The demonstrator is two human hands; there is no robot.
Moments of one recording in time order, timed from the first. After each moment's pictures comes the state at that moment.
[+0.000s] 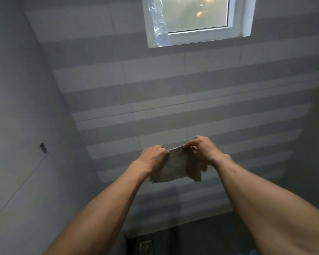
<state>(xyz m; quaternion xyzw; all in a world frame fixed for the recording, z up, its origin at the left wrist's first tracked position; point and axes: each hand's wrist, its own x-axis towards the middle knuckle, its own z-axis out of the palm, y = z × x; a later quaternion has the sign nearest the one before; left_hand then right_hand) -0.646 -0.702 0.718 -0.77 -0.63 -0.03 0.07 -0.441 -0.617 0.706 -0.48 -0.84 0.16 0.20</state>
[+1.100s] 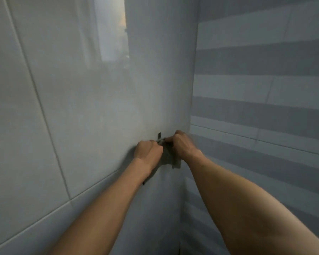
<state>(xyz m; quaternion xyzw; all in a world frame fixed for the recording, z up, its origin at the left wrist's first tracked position) -0.845 -0.841 0.775 -0.33 -0.90 0.17 0.22 -0.839 -0.691 0.766 -0.08 -0.98 0.11 0.15</state>
